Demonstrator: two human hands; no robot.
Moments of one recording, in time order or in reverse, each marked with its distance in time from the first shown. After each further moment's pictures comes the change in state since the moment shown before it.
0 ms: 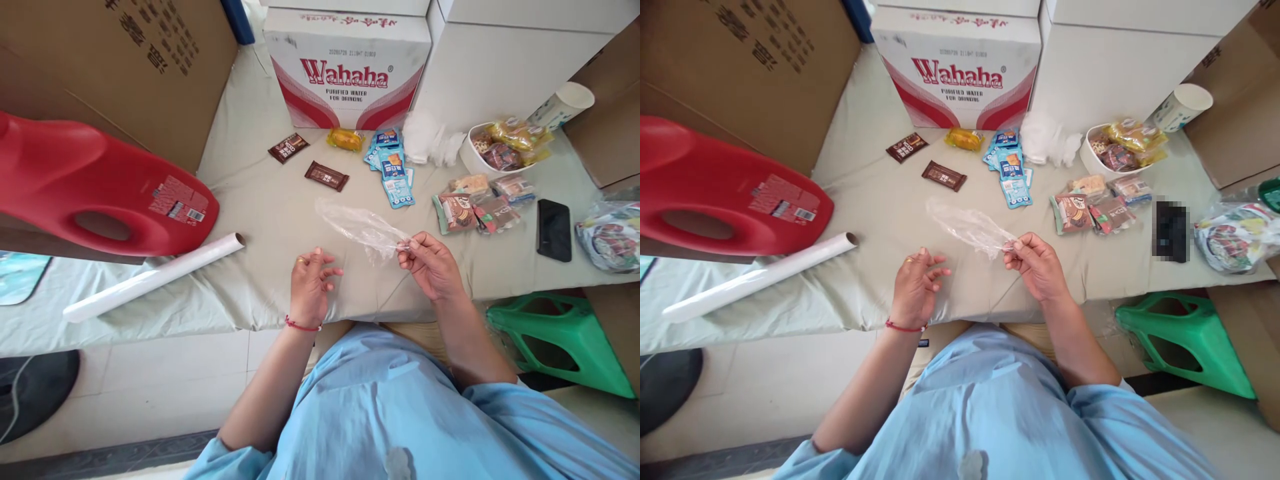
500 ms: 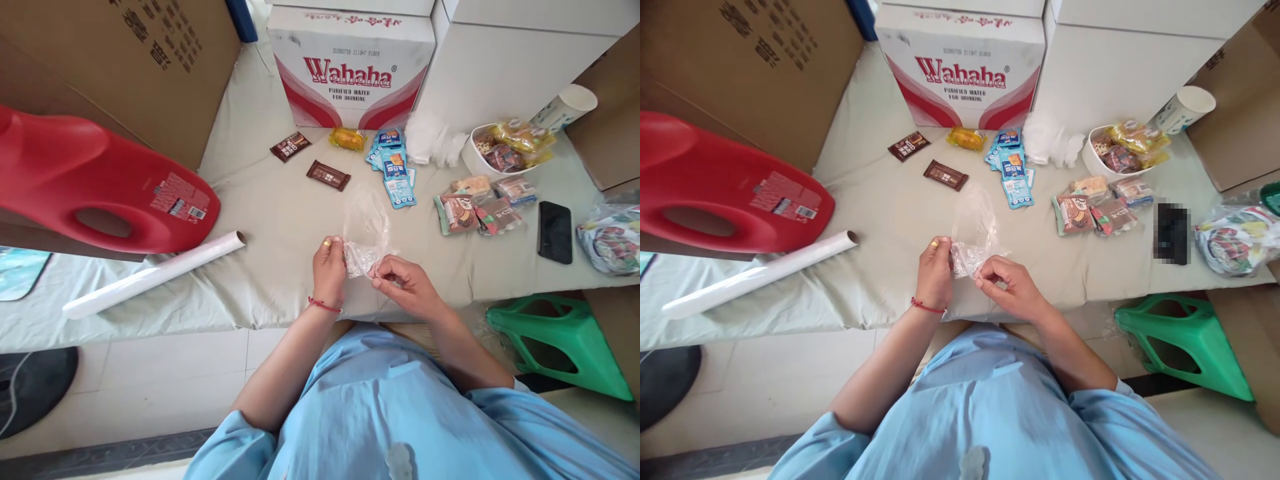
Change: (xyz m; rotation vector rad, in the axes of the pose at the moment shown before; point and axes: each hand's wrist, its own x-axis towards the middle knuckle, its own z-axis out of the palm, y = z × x) left_hand 0.019 -0.018 0.036 0.155 -0.015 0.236; right_hand -0.020 0.016 0.019 -0.613 -0.413 -0.275
